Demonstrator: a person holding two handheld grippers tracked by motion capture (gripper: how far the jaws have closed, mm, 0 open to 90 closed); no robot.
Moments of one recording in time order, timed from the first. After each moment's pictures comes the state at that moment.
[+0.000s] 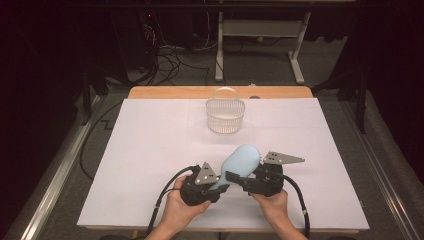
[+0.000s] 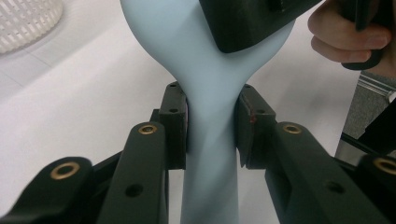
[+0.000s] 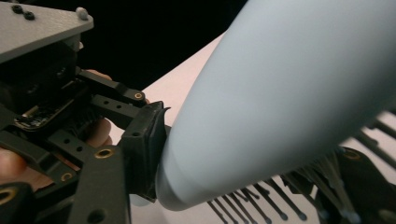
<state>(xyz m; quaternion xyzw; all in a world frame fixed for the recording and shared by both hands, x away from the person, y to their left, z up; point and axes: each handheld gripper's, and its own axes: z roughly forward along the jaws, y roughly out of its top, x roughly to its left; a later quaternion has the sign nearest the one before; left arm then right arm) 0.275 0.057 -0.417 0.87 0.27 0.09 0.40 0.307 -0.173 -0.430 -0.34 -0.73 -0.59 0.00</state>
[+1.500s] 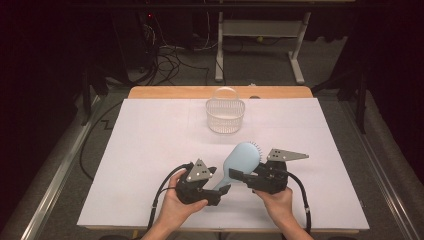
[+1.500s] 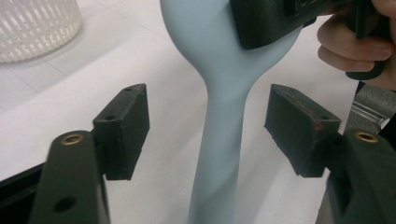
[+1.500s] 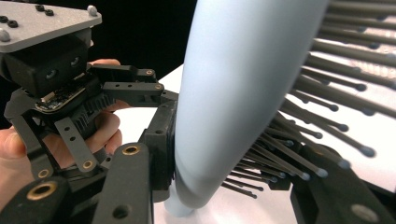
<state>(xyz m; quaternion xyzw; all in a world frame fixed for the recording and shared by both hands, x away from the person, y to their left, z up) 0.277 0.068 -0.413 0.84 0.29 0.09 0.44 0.310 -0.180 -0.419 -0.33 -0.74 -0.59 0.02</state>
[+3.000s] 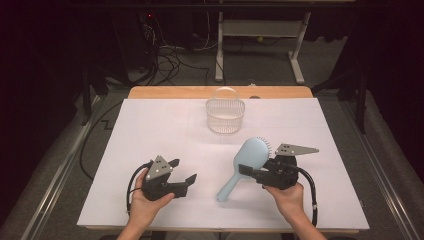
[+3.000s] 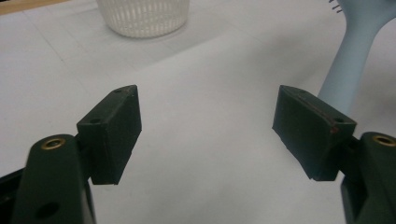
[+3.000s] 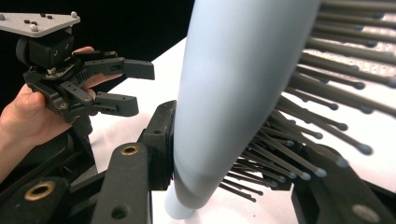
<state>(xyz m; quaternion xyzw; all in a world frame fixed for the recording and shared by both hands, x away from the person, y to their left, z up) 0.281 0.150 -0.426 0.79 0.37 0.16 0.46 0.314 -0.200 -0.402 -0.35 -0.76 -0.55 -0.01</state>
